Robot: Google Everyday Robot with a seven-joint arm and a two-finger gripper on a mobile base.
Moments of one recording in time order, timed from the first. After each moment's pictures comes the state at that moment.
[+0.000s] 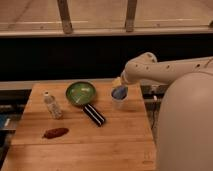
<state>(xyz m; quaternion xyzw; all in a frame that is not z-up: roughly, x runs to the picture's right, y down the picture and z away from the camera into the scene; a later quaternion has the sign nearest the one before) 0.112 -0.032 0.815 -0.12 0.01 0.61 0.78</state>
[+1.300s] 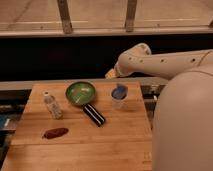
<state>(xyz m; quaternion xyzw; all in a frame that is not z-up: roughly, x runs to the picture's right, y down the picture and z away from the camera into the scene) 0.063 -0.087 0.801 -0.10 -0.03 0.58 0.81</state>
